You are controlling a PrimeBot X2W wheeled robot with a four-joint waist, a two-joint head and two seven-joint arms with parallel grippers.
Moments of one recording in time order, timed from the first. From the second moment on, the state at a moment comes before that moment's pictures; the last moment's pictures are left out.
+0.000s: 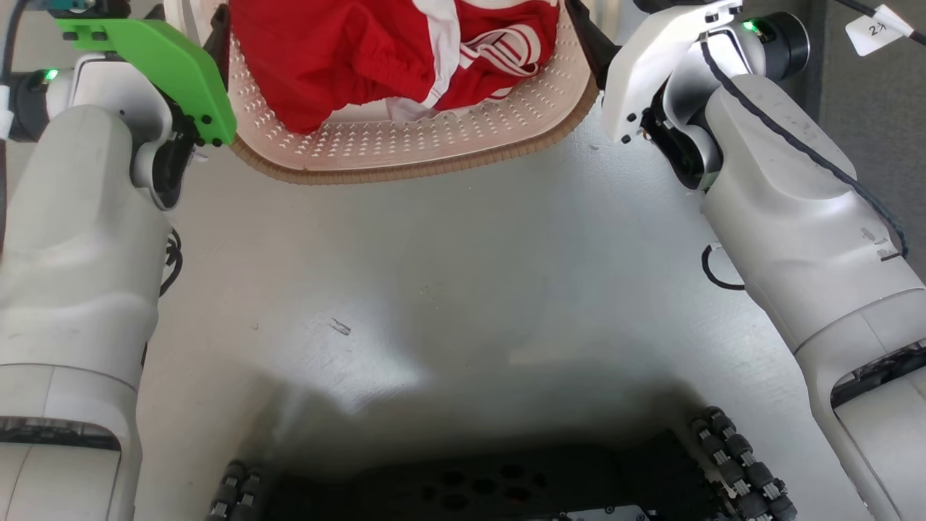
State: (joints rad) left arm -1.08 0.11 -0.33 0.93 -0.47 -0.11 0.11; right arm -1.05 -0.07 0.54 0.88 0.42 0.05 0.04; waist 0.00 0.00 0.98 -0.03
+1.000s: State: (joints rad) left arm -1.12 0.06 -0.33 1.12 -0.51 -0.12 0.04; right arm -1.08 -0.06 0.64 1.00 0.52 0.02 -0.01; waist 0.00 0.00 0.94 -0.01
